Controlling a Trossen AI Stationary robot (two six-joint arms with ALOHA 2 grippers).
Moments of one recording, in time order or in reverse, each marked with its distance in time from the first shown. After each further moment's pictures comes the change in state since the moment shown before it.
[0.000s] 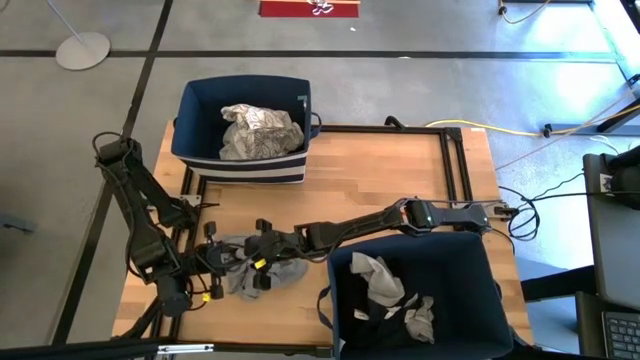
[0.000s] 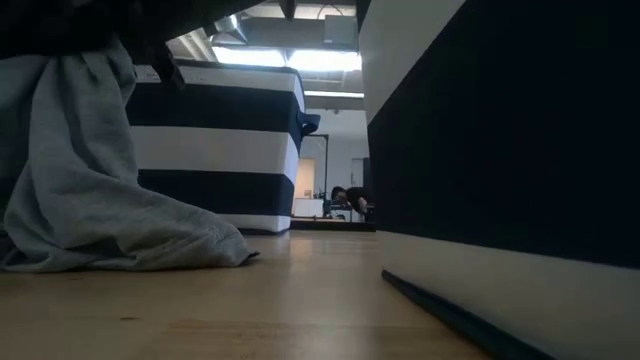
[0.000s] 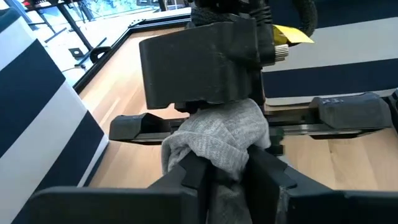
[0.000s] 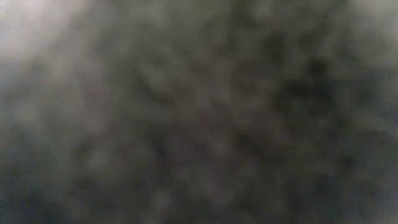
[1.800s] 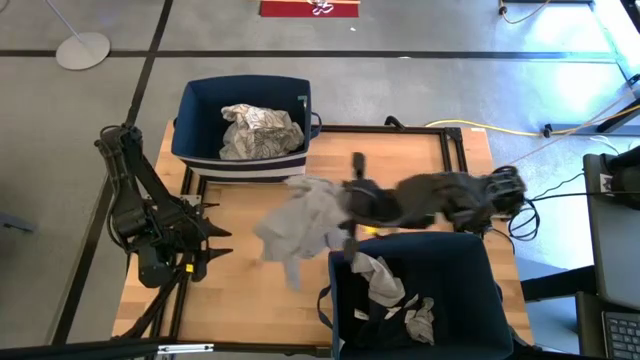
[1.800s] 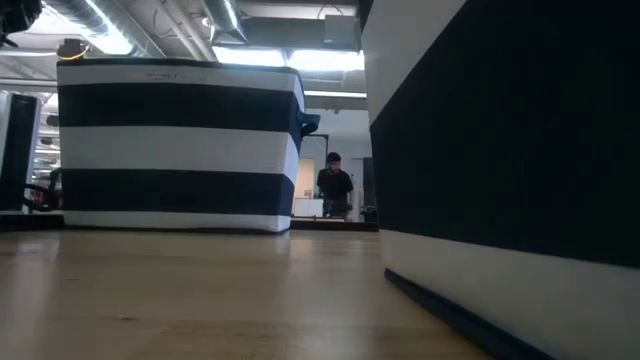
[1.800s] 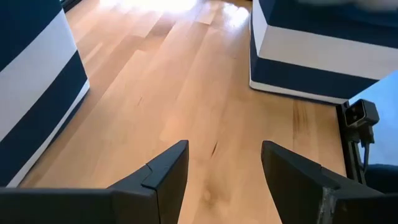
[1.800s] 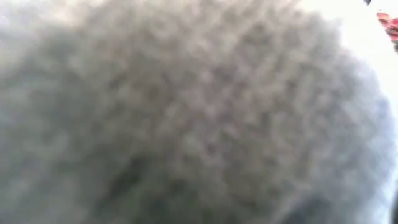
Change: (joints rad) left arm -0.018 -0.250 0.000 -0.210 0.181 -0.264; right arm 0.165 -0.734 0.006 -0.413 0.384 -0.159
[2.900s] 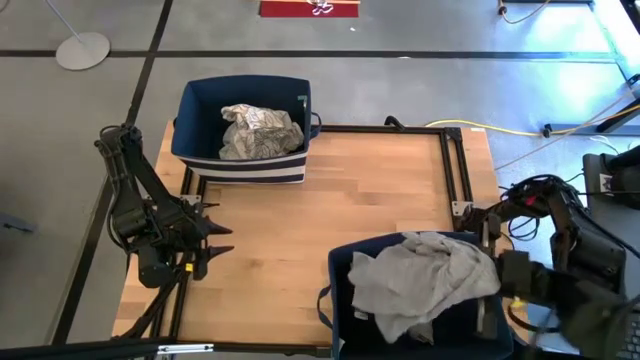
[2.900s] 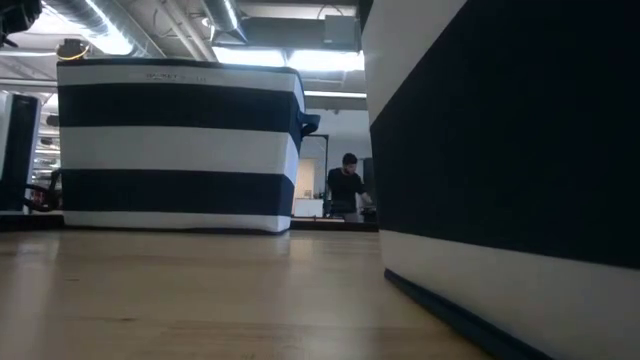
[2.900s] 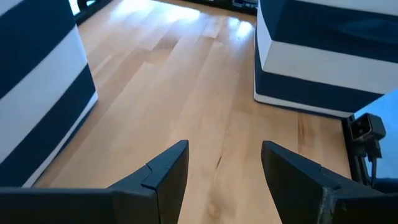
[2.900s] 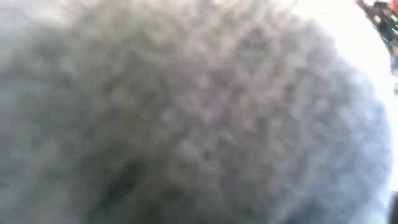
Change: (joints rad) left arm 0.000 0.001 0.000 -0.001 -0.054 -0.002; right arm 0.700 -0.129 -0.004 -0.605 0.792 0.619
